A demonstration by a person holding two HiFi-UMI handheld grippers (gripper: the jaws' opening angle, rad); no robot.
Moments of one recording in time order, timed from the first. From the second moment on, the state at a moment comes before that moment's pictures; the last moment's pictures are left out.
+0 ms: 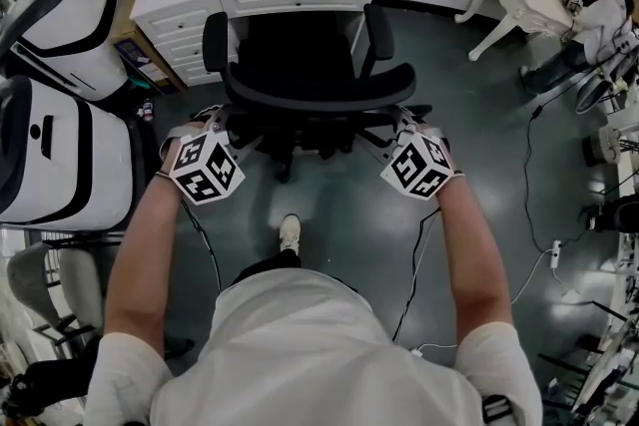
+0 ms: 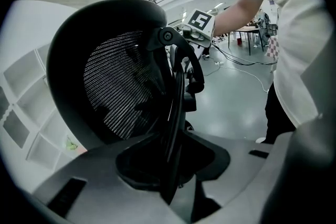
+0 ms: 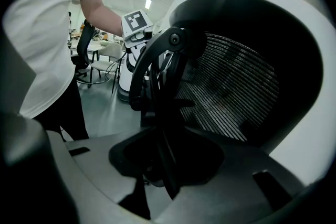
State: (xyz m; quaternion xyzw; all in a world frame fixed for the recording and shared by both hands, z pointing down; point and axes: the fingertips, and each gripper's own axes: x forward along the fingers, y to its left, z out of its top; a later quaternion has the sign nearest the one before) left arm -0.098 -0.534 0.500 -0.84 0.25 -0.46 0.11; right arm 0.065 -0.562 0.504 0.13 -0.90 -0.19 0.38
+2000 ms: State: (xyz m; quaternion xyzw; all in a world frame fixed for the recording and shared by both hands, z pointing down) left arm -0.130 -0.613 0.504 -0.84 0.25 -0.46 0.13; right arm 0.034 -0.640 0.509 0.14 -0.90 -0.19 0.38
